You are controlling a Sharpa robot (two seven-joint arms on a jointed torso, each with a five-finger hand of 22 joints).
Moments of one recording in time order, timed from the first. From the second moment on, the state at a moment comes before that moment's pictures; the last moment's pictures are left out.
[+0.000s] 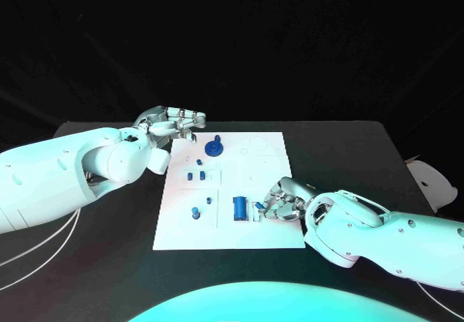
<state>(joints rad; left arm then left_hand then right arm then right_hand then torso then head) 1.21 -0.89 -0.02 1.52 -0.09 -0.27 0.14 1.49 -0.13 0.21 0.18 0.23 1.01 0.19 0.12 0.07 1.11 0.11 0.24 0.20 1.19 0.03 0.91 0.45 0.17 1.04 0.12 0.76 0.82 1.01 -0.88 -0.12 1.85 -1.30 -0.46 -0.57 1.41 -0.04 0.03 0.29 0.55 1.13 0.04 0.21 0.46 1.44 -0.02 1.28 1.45 1.47 -0.09 1.54 1.31 0.05 1.47 0.03 1.37 1.31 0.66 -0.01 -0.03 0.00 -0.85</state>
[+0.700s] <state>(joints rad) 1.21 -0.89 -0.02 1.53 -0.09 -0.27 0.13 1.49 -0.13 0.21 0.18 0.23 1.01 0.19 0.12 0.07 1.11 0.11 0.25 0.20 1.19 0.03 0.91 0.45 0.17 1.04 0.12 0.76 0.82 1.00 -0.86 -0.12 1.83 -1.24 -0.45 -0.57 1.23 -0.04 0.00 0.29 0.61 1.16 0.03 0.22 0.50 1.46 -0.03 1.28 1.31 1.47 -0.09 1.54 1.31 0.05 1.47 0.03 1.38 1.31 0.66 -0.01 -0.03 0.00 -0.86</state>
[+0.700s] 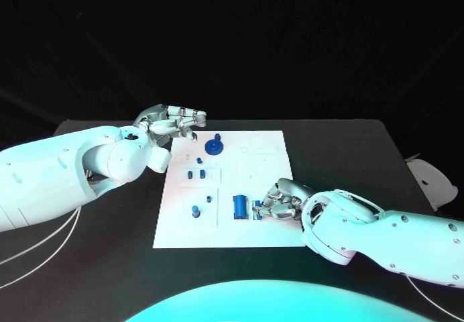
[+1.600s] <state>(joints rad) 1.21 -0.89 -0.02 1.53 -0.09 -0.27 0.13 1.49 -0.13 0.21 0.18 0.23 1.01 0.19 0.12 0.07 1.11 0.11 0.25 0.20 1.19 0.03 0.91 0.45 0.17 1.04 0.12 0.76 0.82 1.00 -0.87 -0.12 1.84 -1.24 -0.44 -0.57 1.19 -0.04 -0.07 0.28 0.42 1.16 0.03 0.22 0.52 1.46 -0.03 1.28 1.31 1.47 -0.09 1.54 1.31 0.05 1.47 0.03 1.38 1.31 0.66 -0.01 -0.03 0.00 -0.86</state>
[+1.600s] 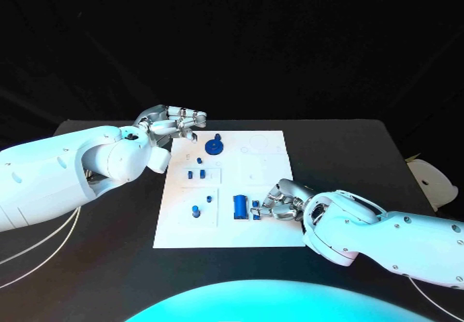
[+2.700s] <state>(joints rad) 1.21 -0.89 -0.02 1.53 -0.09 -0.26 0.12 1.49 -0.13 0.21 0.18 0.23 1.01 0.19 0.12 0.07 1.11 0.11 0.25 0.20 1.19 0.03 0.91 0.45 0.17 1.04 0.12 0.76 0.82 0.99 -0.92 -0.12 1.87 -1.22 -0.42 -0.50 1.24 -0.03 -0.08 0.28 0.42 1.16 0.03 0.22 0.53 1.46 -0.03 1.29 1.31 1.47 -0.09 1.54 1.31 0.05 1.47 0.03 1.37 1.31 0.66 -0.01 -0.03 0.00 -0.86</state>
